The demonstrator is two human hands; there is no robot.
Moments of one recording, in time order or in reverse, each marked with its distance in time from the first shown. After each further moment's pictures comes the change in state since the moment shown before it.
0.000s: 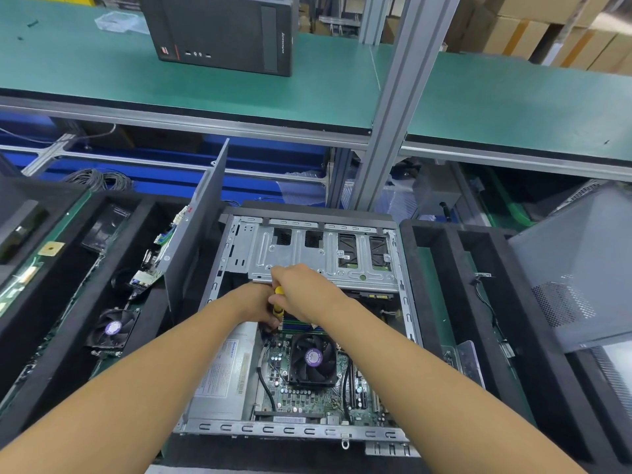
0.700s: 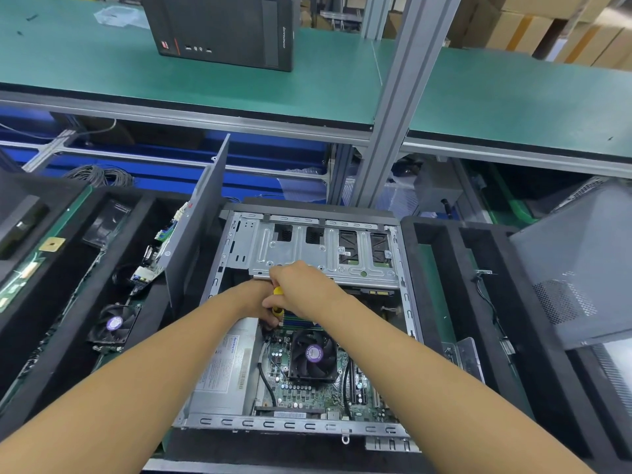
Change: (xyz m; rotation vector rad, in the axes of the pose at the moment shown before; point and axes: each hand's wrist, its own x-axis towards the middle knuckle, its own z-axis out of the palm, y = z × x) left_hand -0.004 0.004 -0.005 0.036 -0.068 0.059; right_hand -0.003 -0.008 -0.005 -0.029 -0.042 0.013
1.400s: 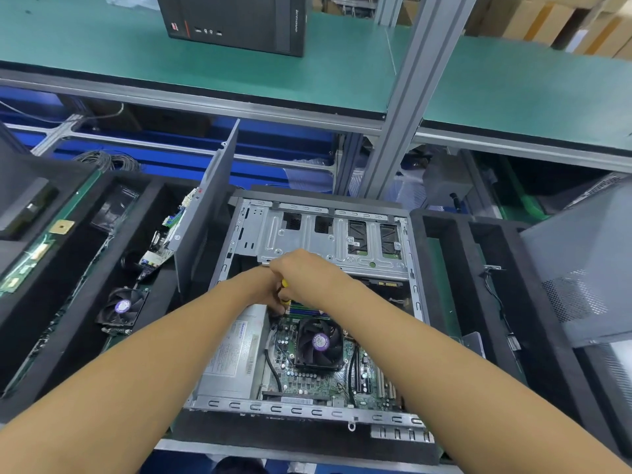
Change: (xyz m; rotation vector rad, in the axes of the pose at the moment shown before) left_hand 0.003 0.002 0.001 0.084 -0.035 -0.053; right_hand 0.003 -0.014 -0.010 -0.143 -0.067 -0.064
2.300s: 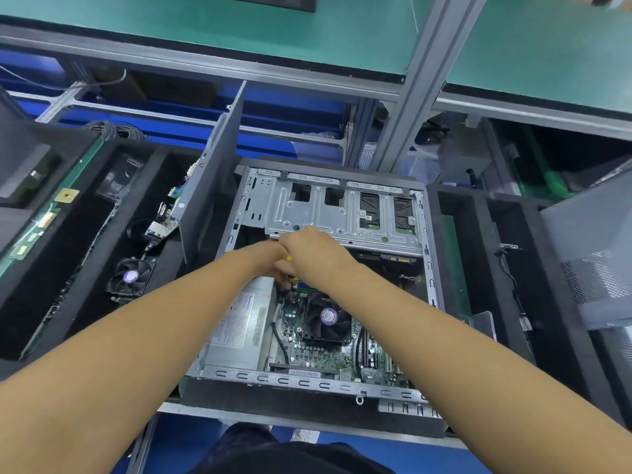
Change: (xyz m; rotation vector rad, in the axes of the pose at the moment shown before) left_hand -0.009 0.006 -0.007 -0.011 -0.068 -0.009; right_hand 0.000 -0.003 0.017 0.066 0.075 0.078
